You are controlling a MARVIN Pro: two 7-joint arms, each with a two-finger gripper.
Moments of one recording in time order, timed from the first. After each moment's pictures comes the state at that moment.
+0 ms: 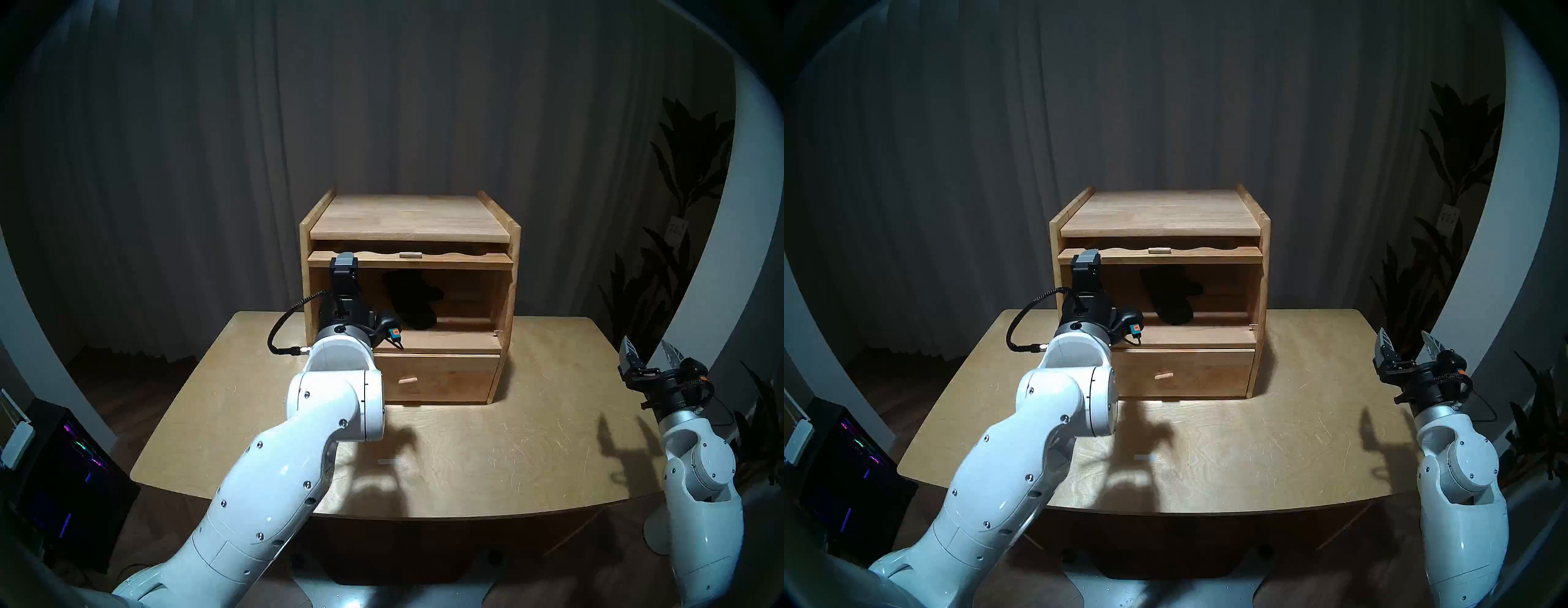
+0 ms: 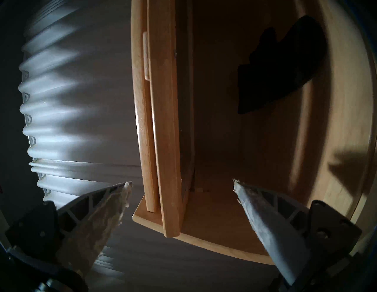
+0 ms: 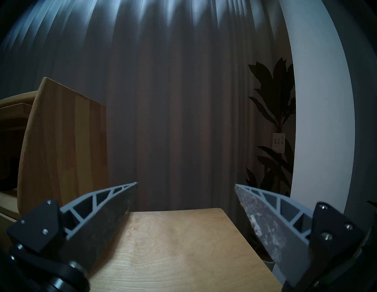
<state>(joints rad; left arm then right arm) 1.38 -1.33 -1.05 -1.98 1.62 0.61 -0.50 -2.01 -1.21 2.03 -1.92 0.50 -0.07 0.11</state>
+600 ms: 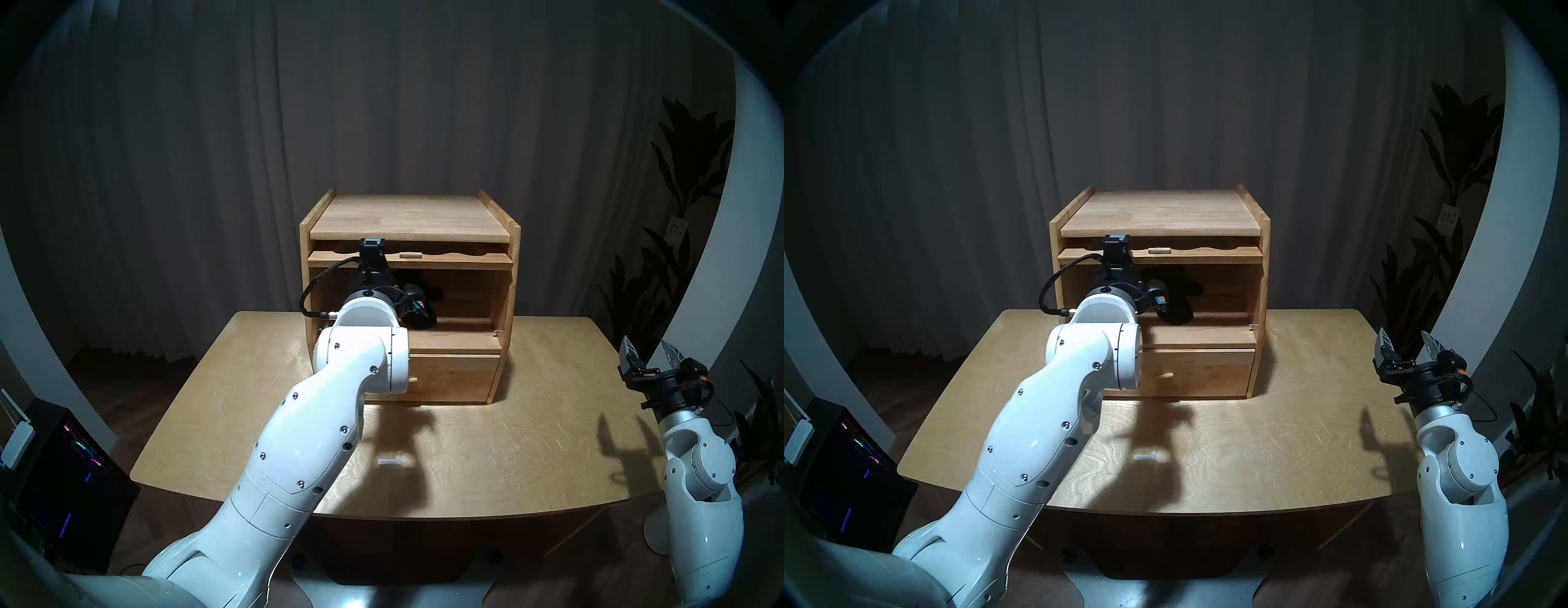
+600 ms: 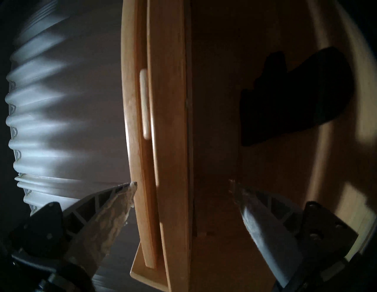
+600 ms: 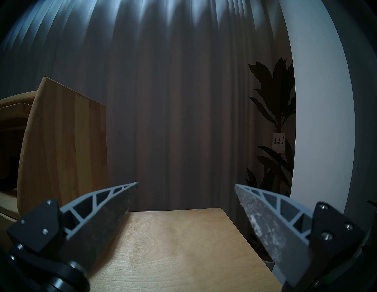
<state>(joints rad) 1.22 -1.48 -1.01 -1.84 1.65 0.54 -0.63 -2.01 -1.21 2.03 -1.92 0.50 -0.07 0.11</state>
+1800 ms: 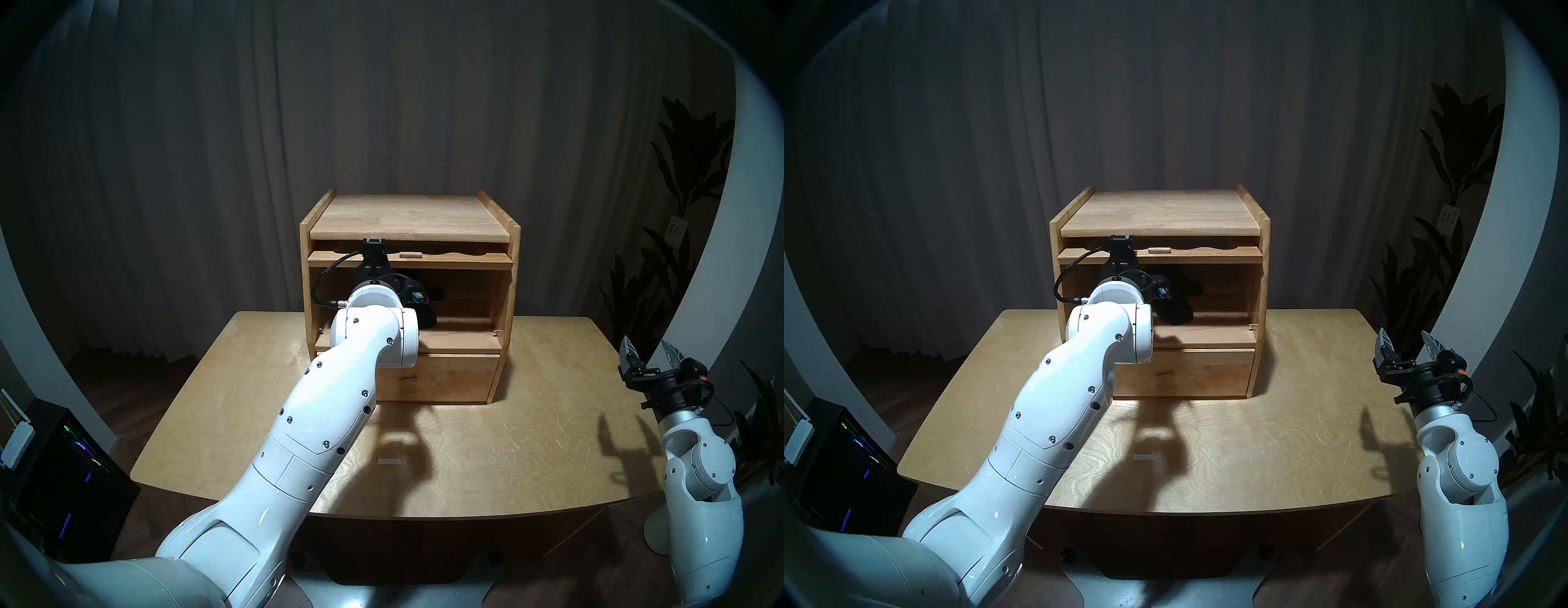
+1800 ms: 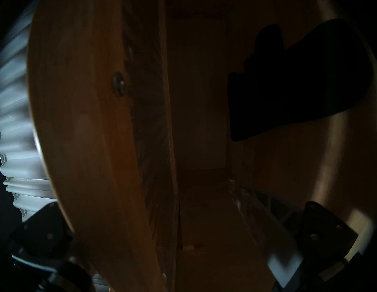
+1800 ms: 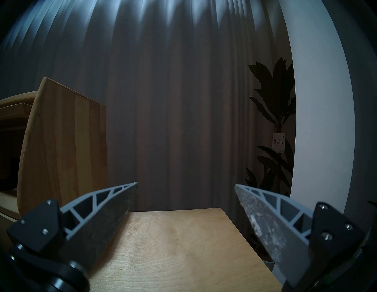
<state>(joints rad) 1.13 -1.52 -1.05 -1.67 1.67 0.54 -0.65 -2.01 -1.21 2.03 -1.92 0.50 -0.07 0.11</state>
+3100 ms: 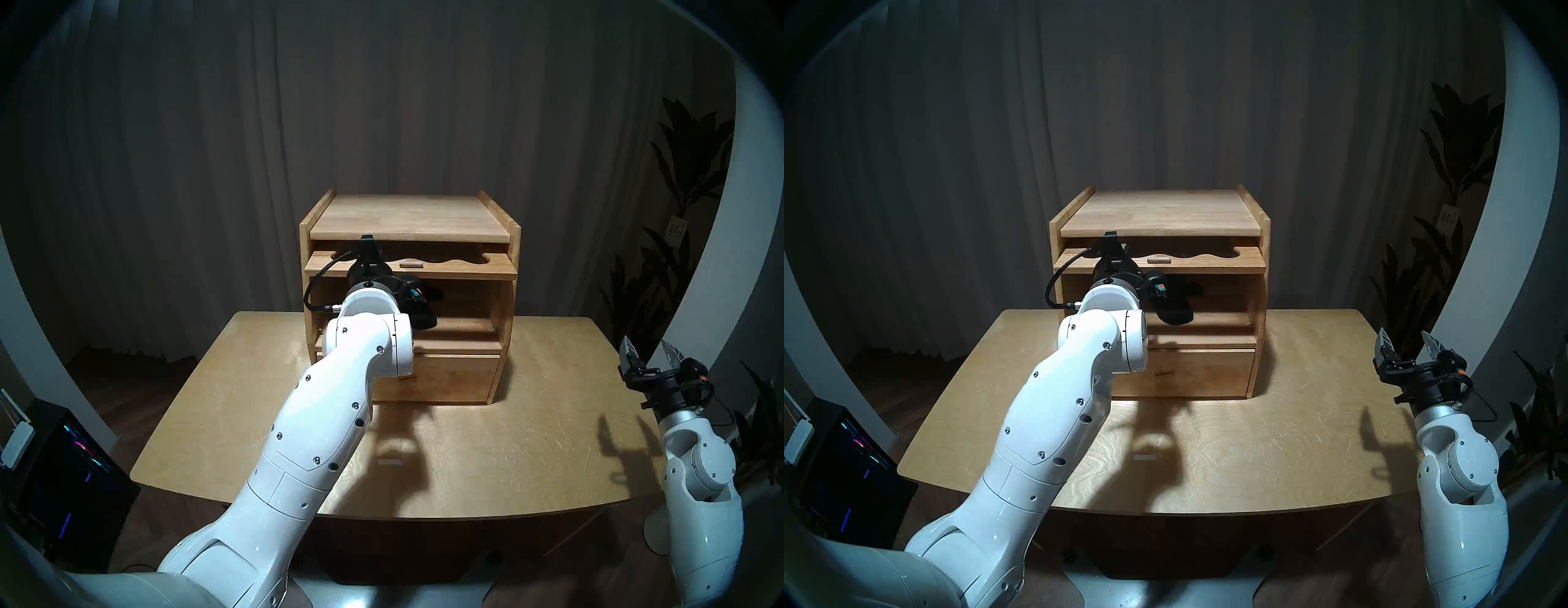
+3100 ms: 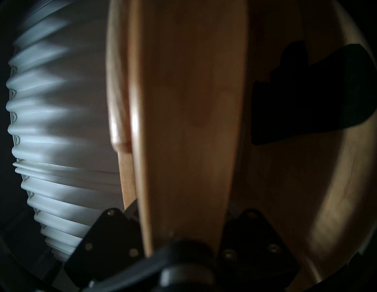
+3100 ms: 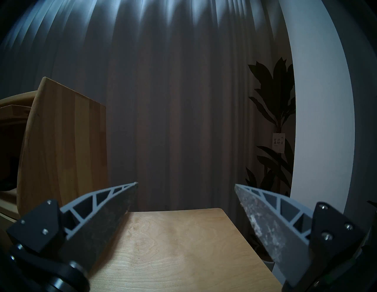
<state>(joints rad) 1.23 -1.52 -1.07 -1.78 1.63 0.56 -0.53 -2.01 -1.21 2.03 -1.92 0.50 -0.07 0.11</state>
